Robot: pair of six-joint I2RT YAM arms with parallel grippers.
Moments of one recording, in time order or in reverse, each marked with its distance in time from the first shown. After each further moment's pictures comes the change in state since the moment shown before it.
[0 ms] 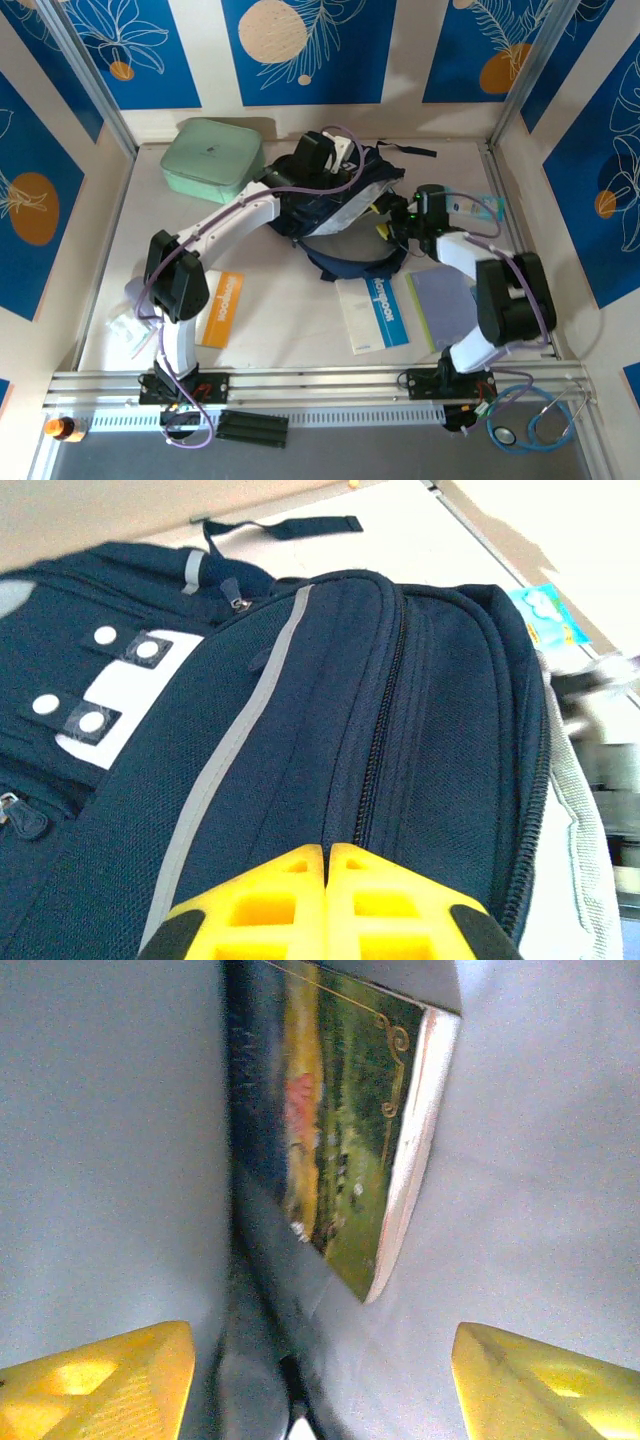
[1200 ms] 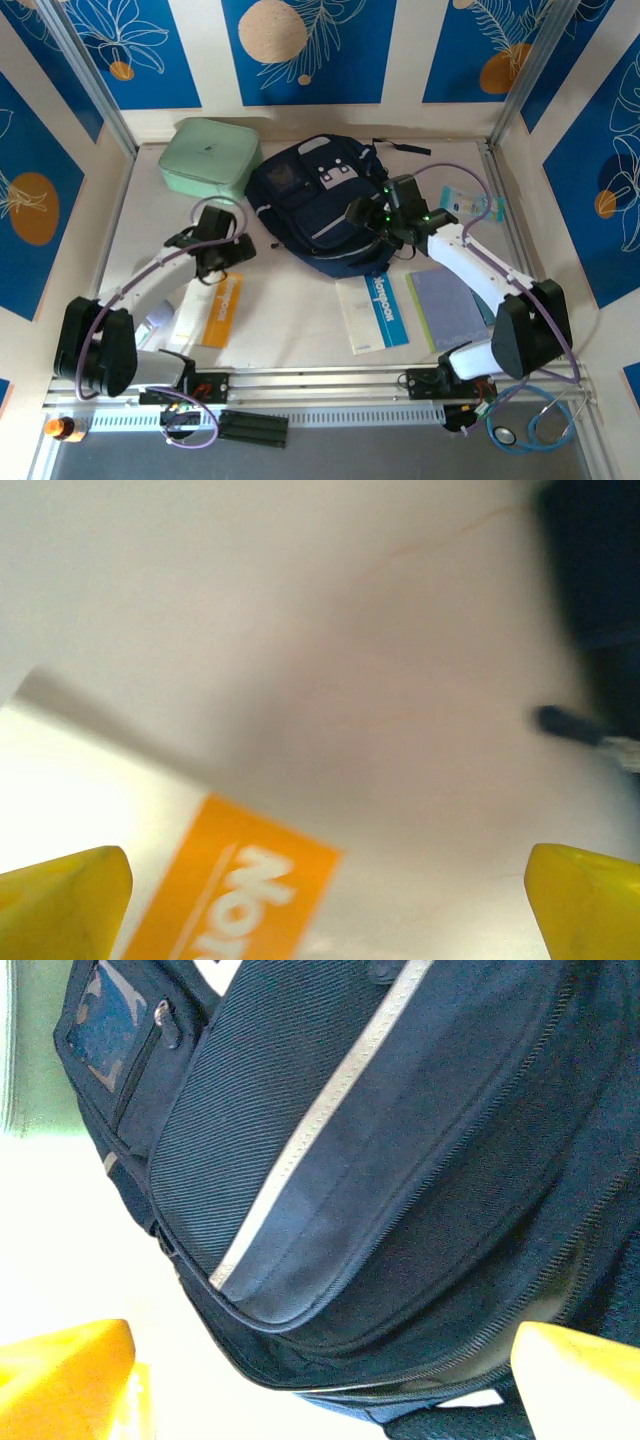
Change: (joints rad) left arm 0.384 -0.618 -1.004 -0.093 -0.187 -0.481; right arm 0.286 -0.089 0.287 -0.610 0.370 -0.415
